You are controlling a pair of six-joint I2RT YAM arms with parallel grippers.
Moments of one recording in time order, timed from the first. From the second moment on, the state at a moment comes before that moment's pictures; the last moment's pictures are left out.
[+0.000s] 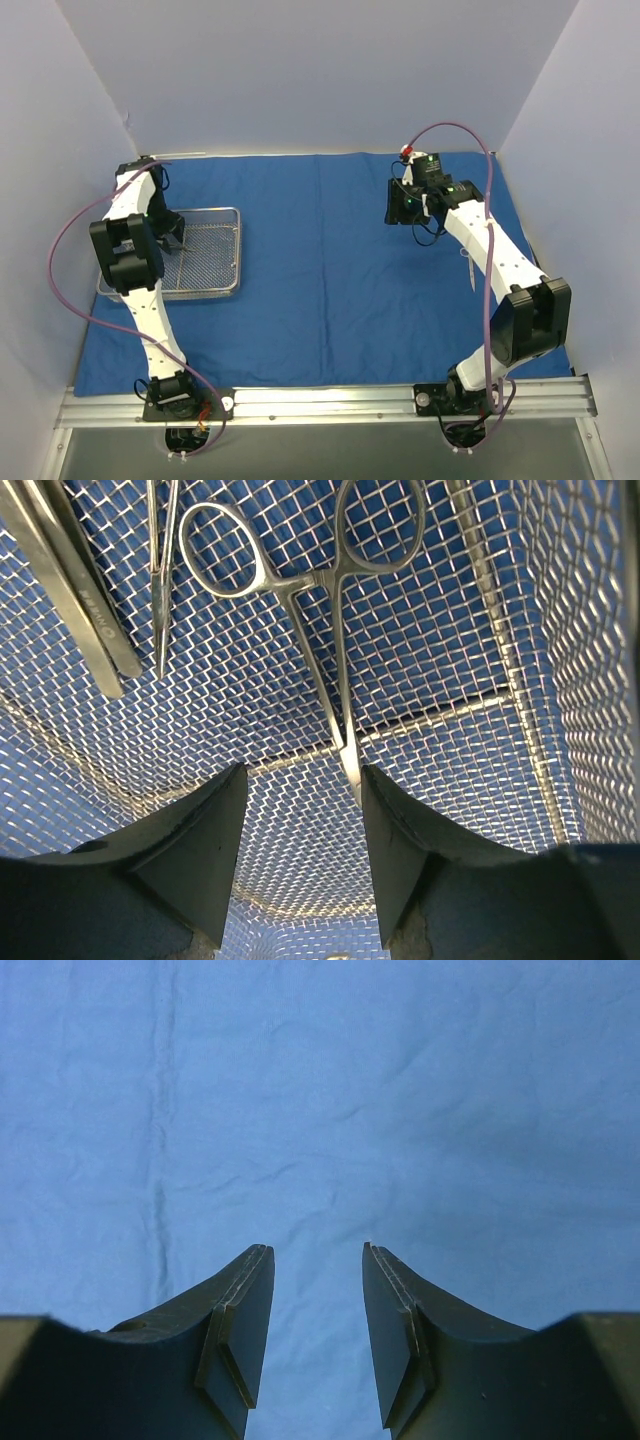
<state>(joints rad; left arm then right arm) 0.20 2.27 1.97 -1.27 -0.22 -0.91 0.28 1.56 1.38 -0.71 -0.05 0.24</state>
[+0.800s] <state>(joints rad) 0.22 2.33 1.99 -1.22 -0.17 -0.97 0.22 1.56 1.38 -0.71 -0.06 0.25</state>
